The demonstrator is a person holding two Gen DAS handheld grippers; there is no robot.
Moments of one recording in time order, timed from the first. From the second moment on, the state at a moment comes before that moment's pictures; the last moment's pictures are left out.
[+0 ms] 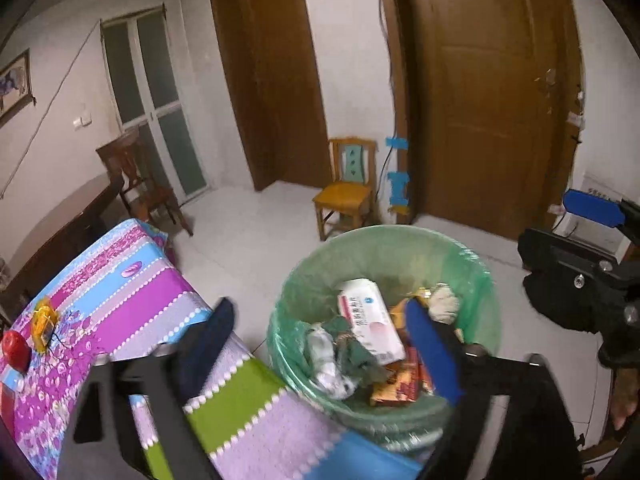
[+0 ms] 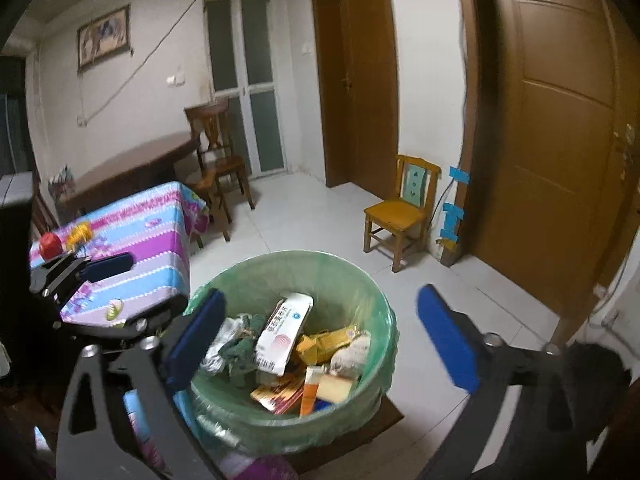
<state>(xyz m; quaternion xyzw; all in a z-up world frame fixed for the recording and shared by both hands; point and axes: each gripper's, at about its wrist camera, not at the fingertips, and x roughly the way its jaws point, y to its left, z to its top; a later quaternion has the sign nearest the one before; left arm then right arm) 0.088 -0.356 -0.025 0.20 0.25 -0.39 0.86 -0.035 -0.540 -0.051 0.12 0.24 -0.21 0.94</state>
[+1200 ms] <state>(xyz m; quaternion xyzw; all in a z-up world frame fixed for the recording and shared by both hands) -0.002 -0.240 -0.013 0.11 0.23 -0.44 0.86 -0.129 -0.455 -0.065 0.07 0.20 -0.29 0.93</state>
